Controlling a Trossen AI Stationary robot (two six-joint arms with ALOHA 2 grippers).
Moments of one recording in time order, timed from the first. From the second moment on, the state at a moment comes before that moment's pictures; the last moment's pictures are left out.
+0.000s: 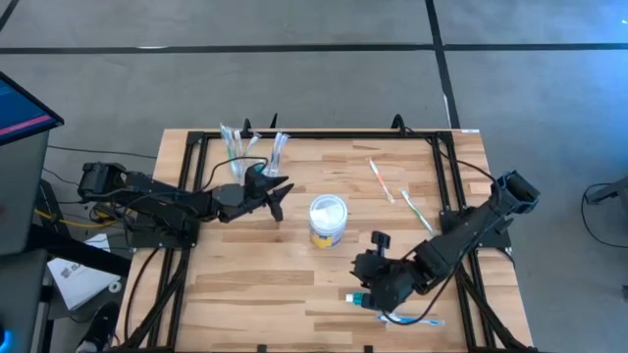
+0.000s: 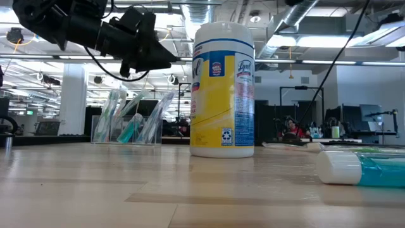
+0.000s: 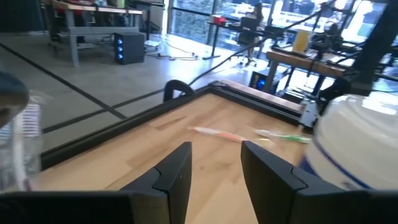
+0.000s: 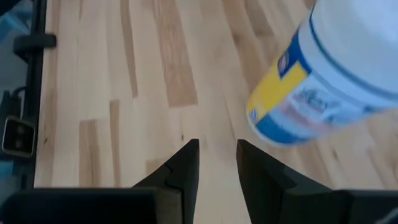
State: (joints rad) left arm -0.02 1.28 0.43 0.73 -0.59 -0.24; right arm 0.65 1.62 1.37 -0.80 0.57 0.66
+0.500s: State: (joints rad) left arm -0.13 1.28 0.43 0.79 -0.59 -0.24; right arm 0.79 1.62 1.37 -0.91 0.57 0.92
